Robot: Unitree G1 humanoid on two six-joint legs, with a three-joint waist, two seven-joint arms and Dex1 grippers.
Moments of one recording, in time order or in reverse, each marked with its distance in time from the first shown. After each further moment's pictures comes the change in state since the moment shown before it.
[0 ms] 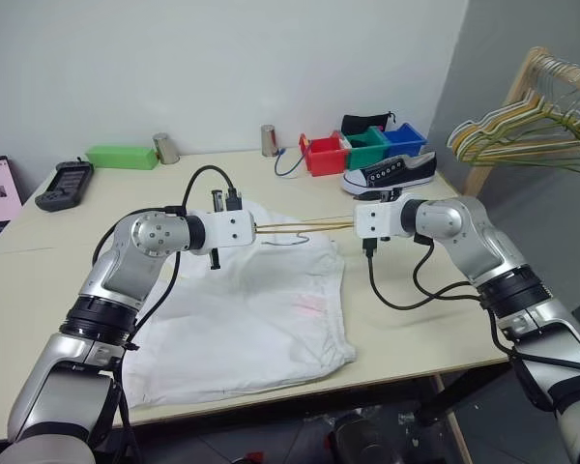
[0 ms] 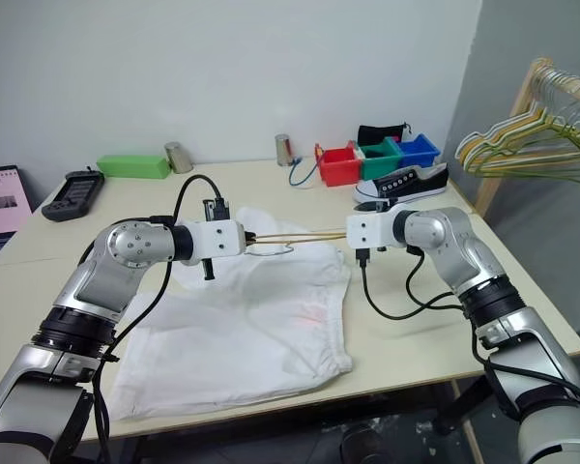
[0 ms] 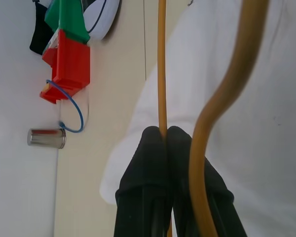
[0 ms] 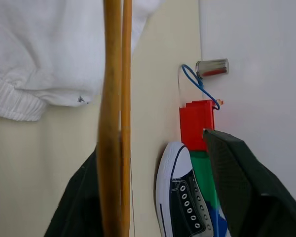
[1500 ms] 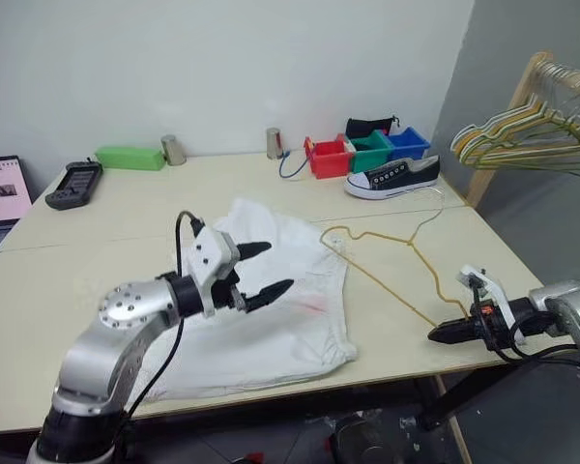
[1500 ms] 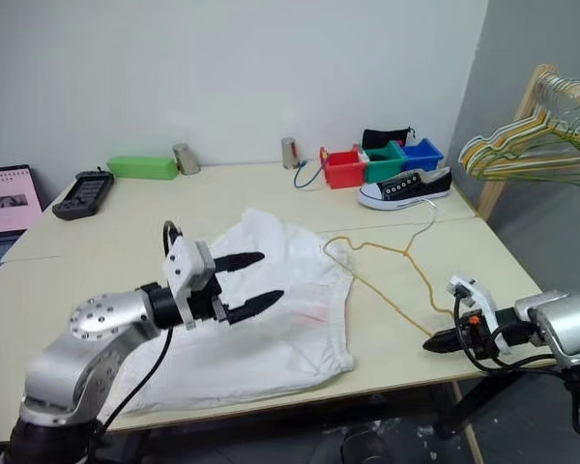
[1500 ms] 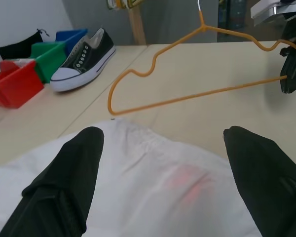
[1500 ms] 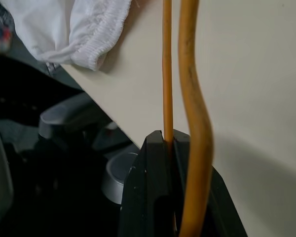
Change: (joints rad) left arm 0.586 -0.139 0.280 -0.794 -0.695 0.675 0.140; right arm 0.563 -0.370 -0.352 -0.420 0.881 1.466 0.594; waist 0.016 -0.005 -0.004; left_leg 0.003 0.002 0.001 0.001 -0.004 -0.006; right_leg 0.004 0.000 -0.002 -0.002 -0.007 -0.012
